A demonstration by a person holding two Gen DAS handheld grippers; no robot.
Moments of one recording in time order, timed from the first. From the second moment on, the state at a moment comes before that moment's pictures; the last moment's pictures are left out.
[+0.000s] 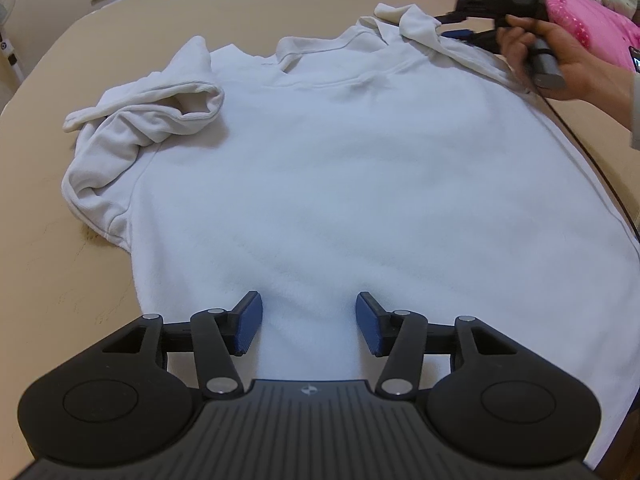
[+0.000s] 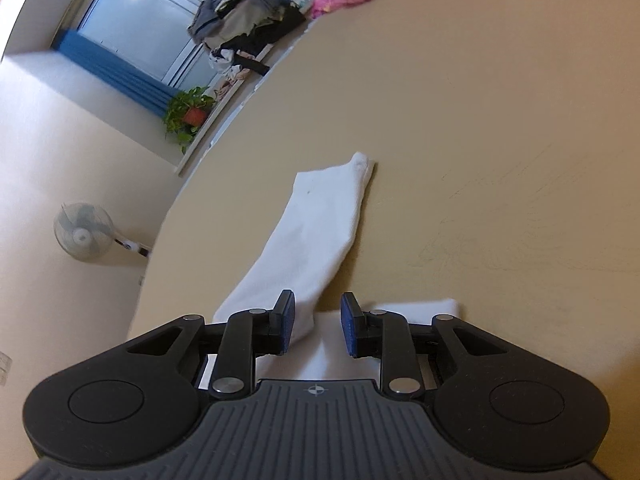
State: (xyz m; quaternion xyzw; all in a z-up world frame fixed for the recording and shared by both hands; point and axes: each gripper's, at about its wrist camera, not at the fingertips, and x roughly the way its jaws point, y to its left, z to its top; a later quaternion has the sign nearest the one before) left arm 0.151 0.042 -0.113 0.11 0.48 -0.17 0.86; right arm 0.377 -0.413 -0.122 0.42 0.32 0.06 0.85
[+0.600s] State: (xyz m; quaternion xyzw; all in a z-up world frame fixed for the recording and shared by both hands) left arm 0.153 0.040 -0.113 0.11 0.47 -0.17 0.86; right arm 0.421 -0.470 -0.085 0.41 0.28 -0.05 0.87
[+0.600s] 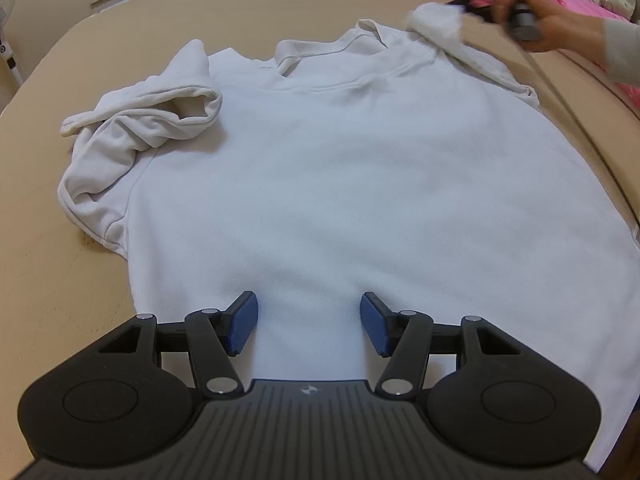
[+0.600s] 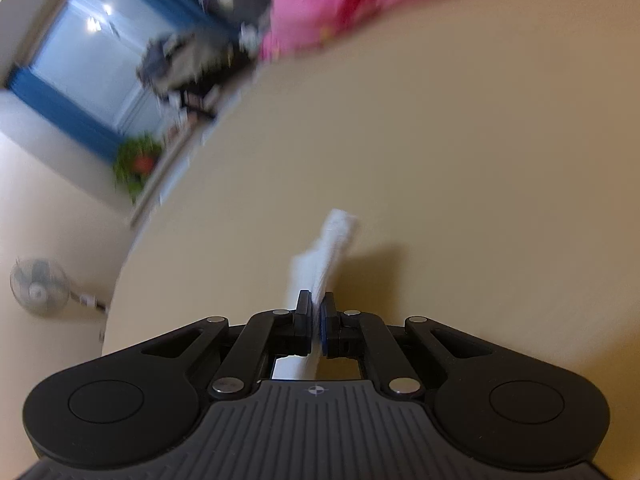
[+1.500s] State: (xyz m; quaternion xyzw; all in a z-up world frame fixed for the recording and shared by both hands) left arm 0.152 0.039 -0.113 0.12 0.46 -0.16 0.86; right arm 0.177 -0.706 -0.063 0.26 0.27 -0.43 0.82
